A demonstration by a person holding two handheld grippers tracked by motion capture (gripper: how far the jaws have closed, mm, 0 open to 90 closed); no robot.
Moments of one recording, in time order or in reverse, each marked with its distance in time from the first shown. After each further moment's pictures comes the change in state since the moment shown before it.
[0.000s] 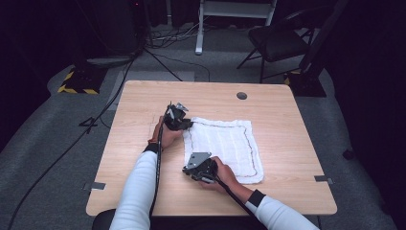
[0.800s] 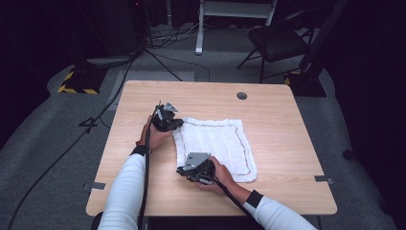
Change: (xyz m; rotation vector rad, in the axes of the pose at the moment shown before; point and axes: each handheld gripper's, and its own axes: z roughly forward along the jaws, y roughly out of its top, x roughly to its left) left arm 0.010 -0.016 -0.042 -0.025 0.022 0.046; right arm 0.011 0.018 -0.011 -0.092 0.035 -0.021
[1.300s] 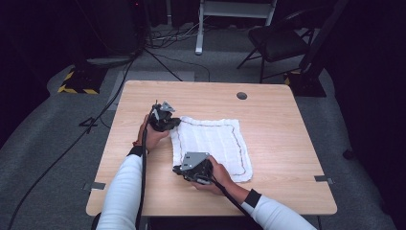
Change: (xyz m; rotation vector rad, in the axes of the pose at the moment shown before) left arm 0.000 0.001 -0.016 -0.037 0.026 0.009; right arm 0.005 0.016 -0.006 -0.035 -0.002 -0.023
